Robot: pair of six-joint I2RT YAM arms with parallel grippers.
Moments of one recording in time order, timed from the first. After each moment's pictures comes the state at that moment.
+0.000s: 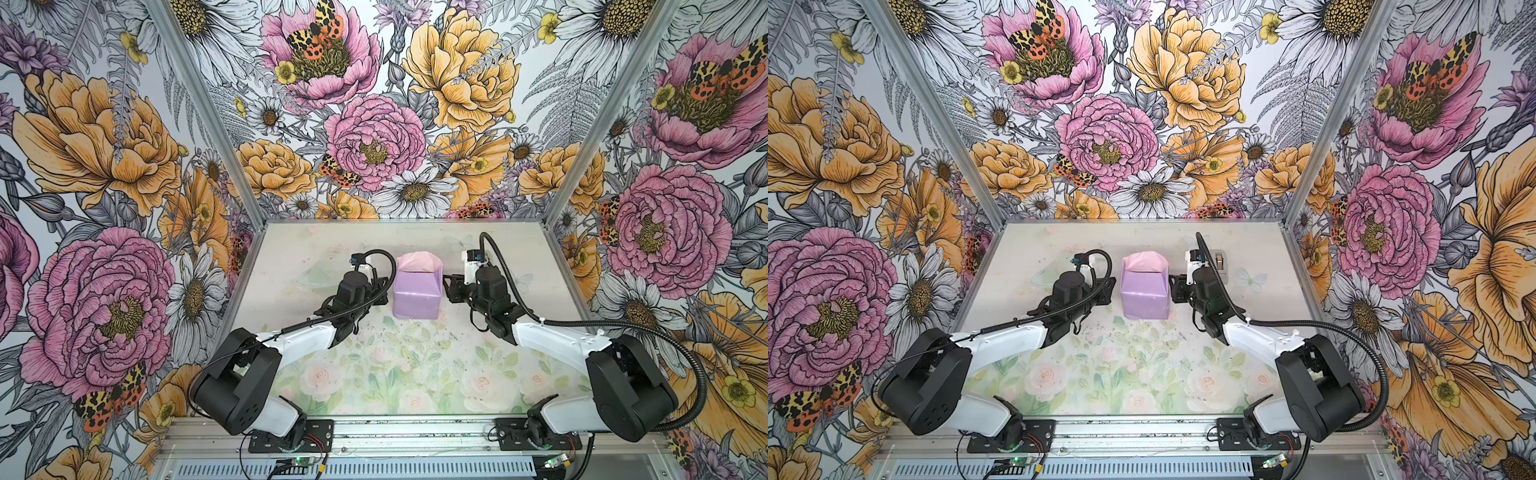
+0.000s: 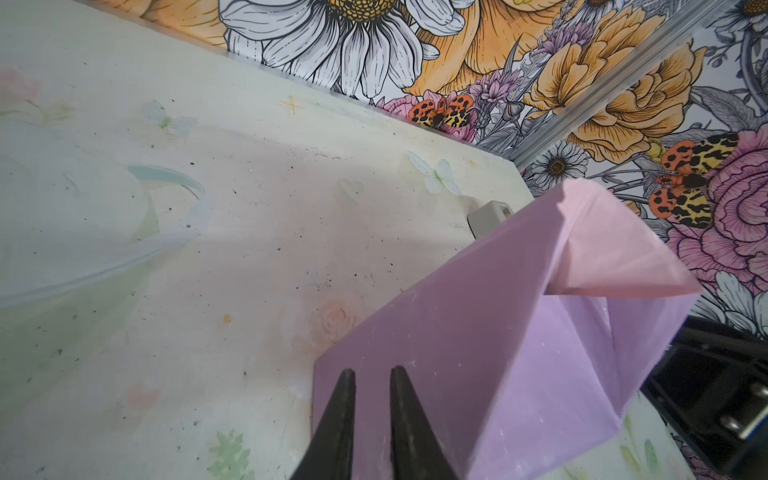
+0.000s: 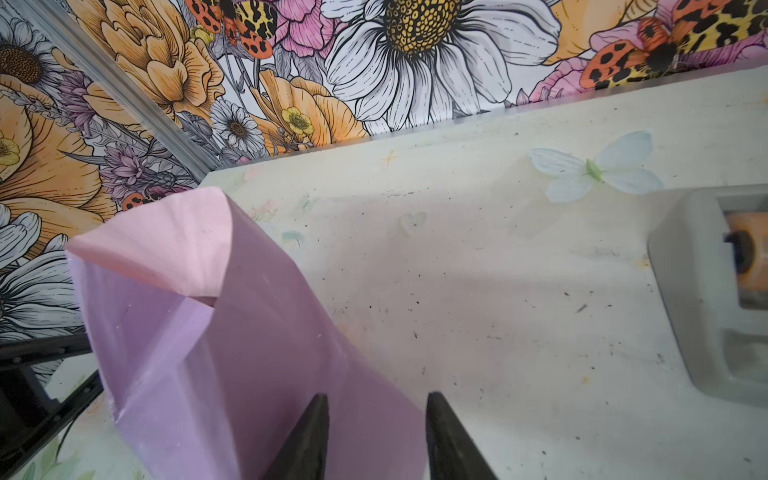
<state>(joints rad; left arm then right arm) -0.57 1.48 0.69 0.39 -0.01 -0.60 0.46 1.41 0.68 0.29 -0.06 0.41</state>
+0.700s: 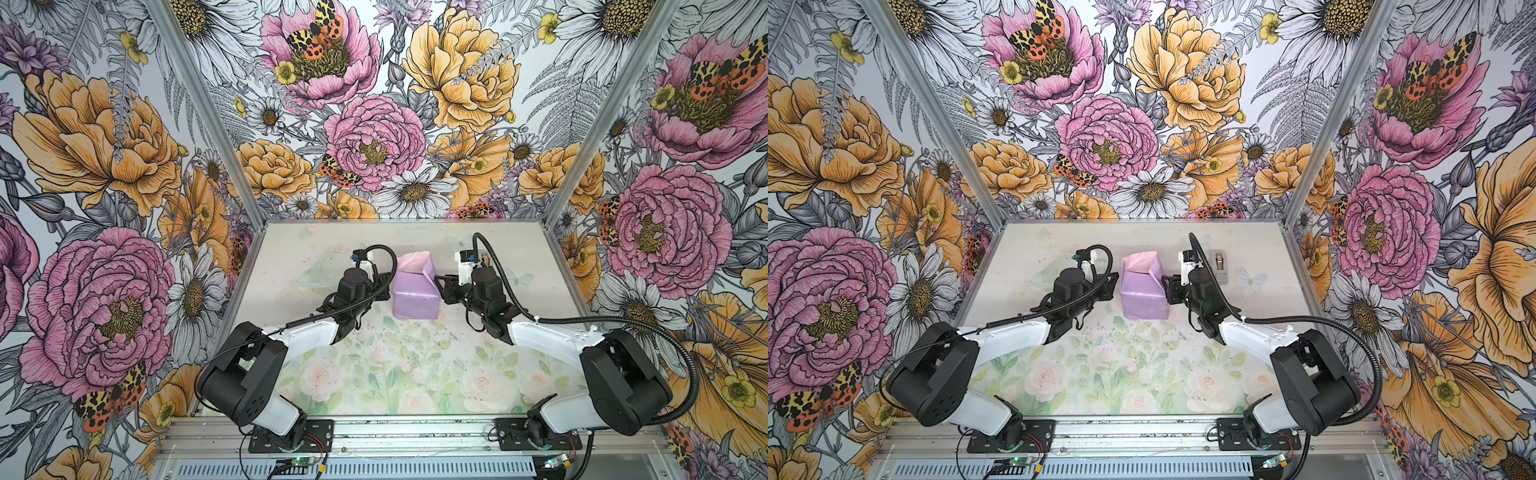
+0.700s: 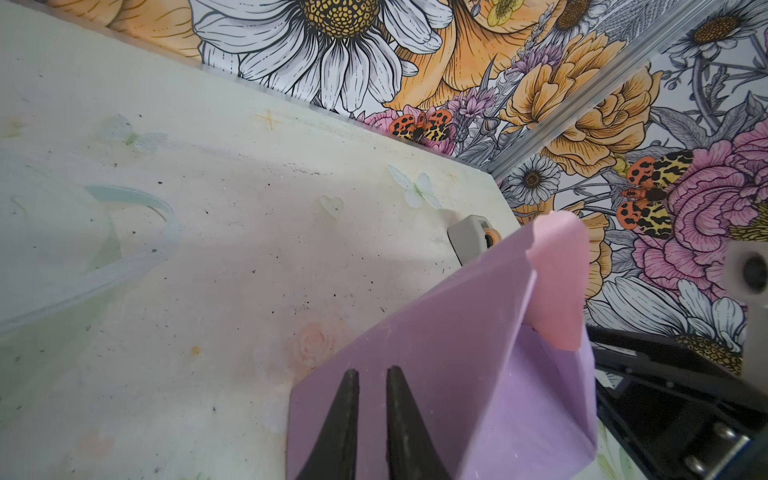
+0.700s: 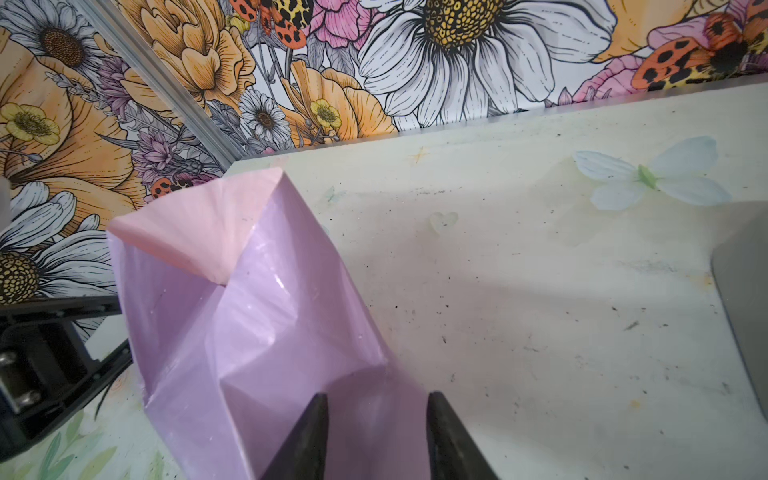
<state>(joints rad) -0.55 1.51 0.71 0.46 0.02 -0.61 0.49 1.44 0.69 0.35 -0.11 0.39</state>
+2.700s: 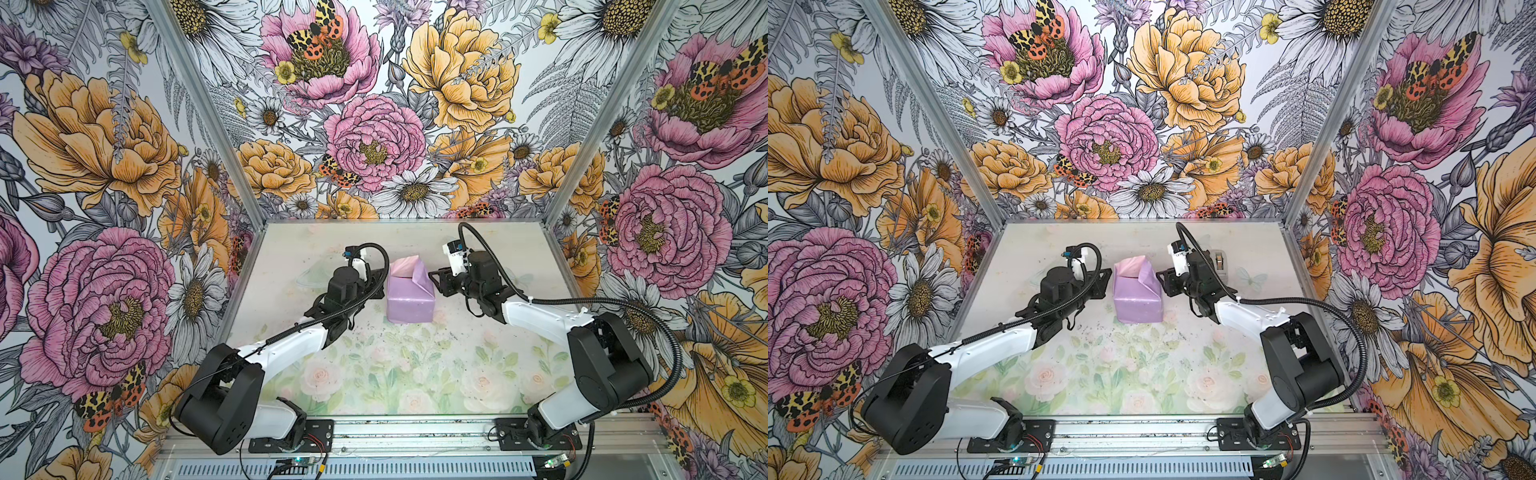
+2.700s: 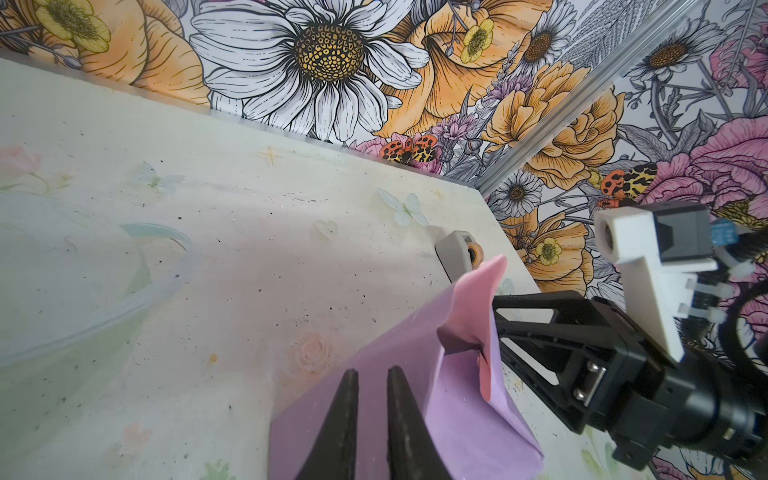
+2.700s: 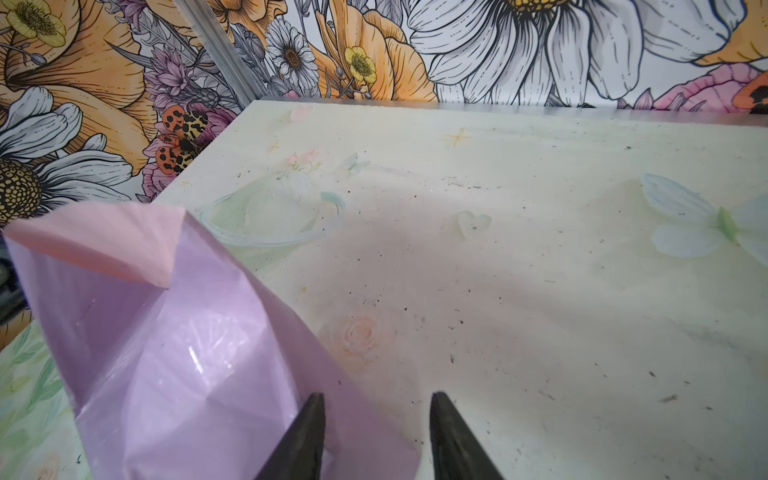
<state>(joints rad) -0.54 1.36 0.70 0.37 0.02 -0.57 0.42 1.56 0.87 0.18 -0.29 0.19</state>
